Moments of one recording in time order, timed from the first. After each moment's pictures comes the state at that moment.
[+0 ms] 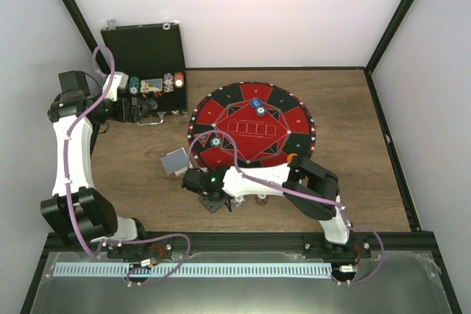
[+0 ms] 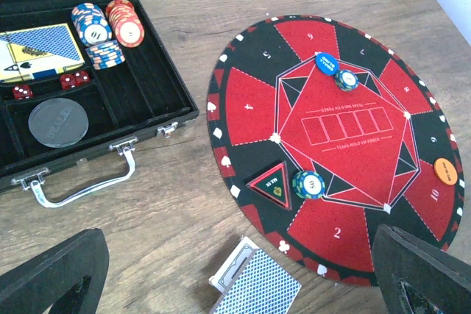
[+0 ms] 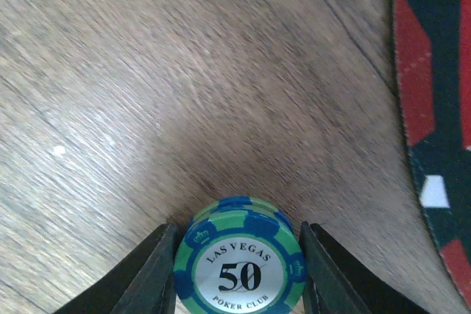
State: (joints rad) left arm 0.30 1.39 1.41 -0.96 0.72 0.34; right arm 1.26 2.00 1.38 -0.73 0.17 0.42
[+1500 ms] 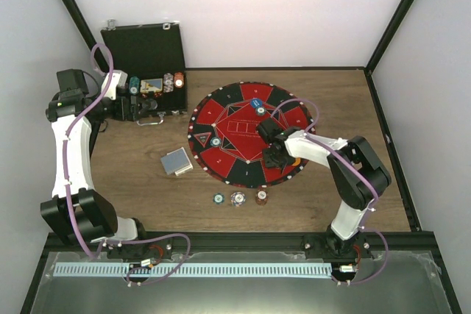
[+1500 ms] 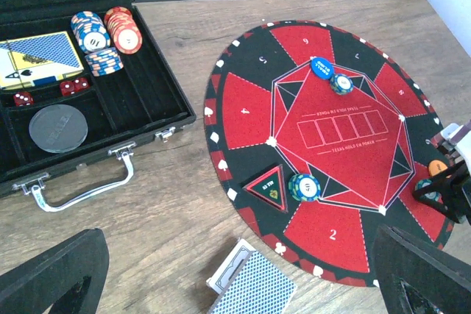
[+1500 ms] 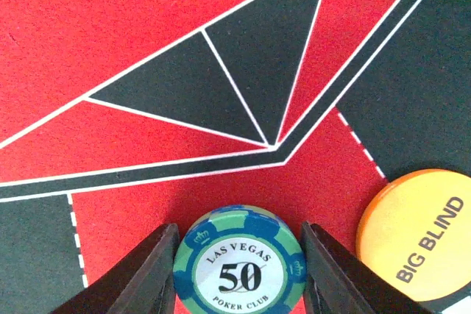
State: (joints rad) left arm 0.31 1.38 1.43 -0.98 0.73 0.34; right arm 0.60 1.74 1.02 -0.63 0.18 0.41
